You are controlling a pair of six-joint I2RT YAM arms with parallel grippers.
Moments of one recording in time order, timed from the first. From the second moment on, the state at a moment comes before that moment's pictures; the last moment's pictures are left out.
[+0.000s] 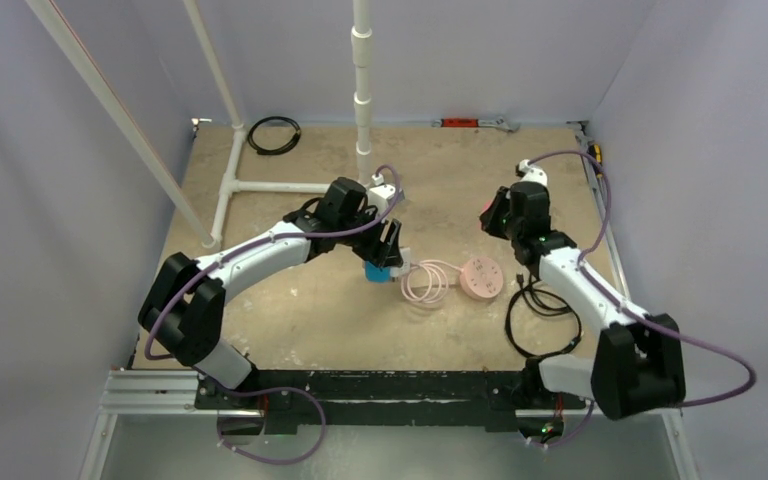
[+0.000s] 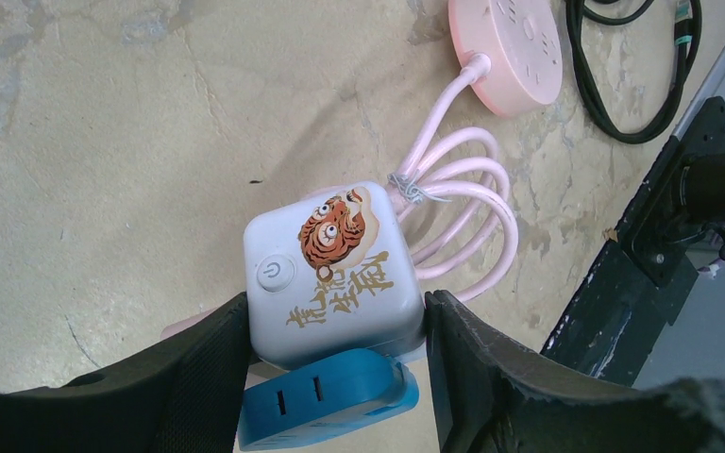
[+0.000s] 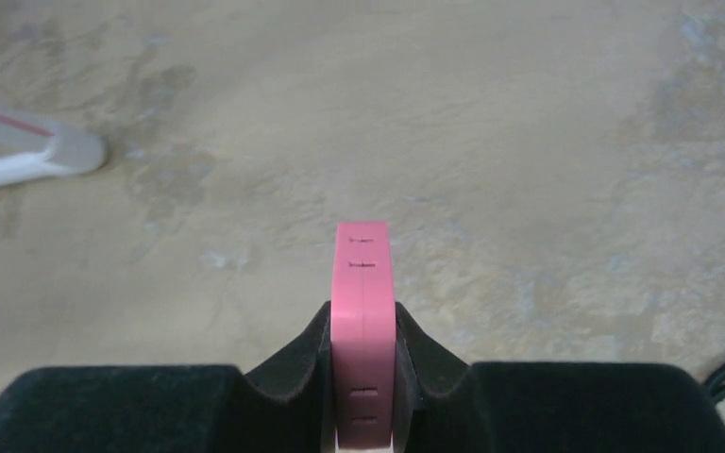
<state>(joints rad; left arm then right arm) -0.65 1.57 1.07 -0.26 0.42 -0.17 0.29 1.19 0.77 -0.14 0.14 0.46</state>
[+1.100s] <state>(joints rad) -0.65 1.59 1.07 -0.26 0.42 -0.18 -0.05 1.61 0.80 0.05 -0.02 0.44</state>
